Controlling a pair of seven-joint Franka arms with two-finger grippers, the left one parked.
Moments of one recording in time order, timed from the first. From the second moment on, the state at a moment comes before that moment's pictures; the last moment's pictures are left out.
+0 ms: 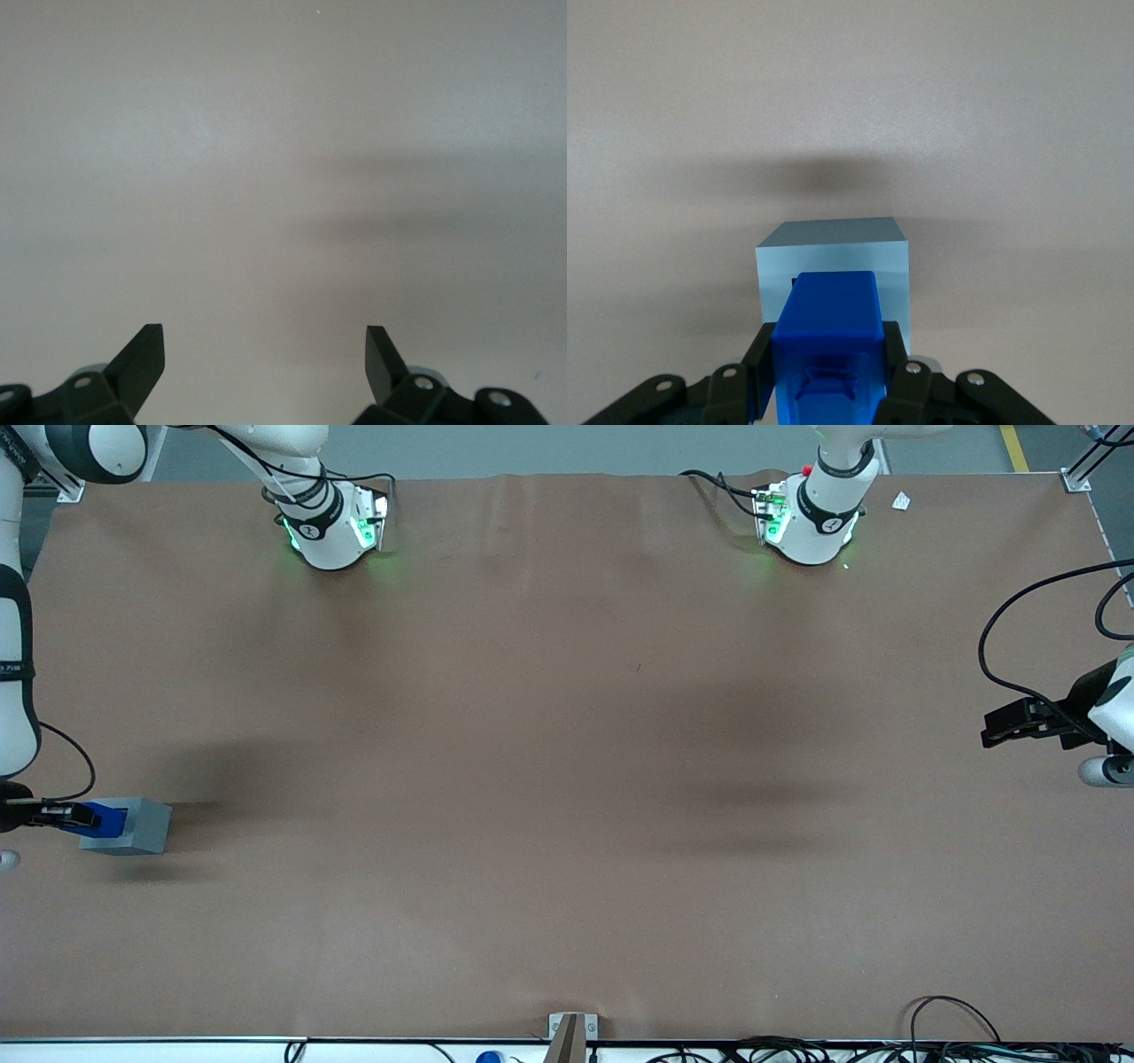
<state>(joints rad) -0.39 0.69 -0.02 -1.38 0.00 2.03 -0.40</state>
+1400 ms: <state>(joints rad) -0.39 0.69 -0.03 -1.37 0.00 2.01 -0.40</state>
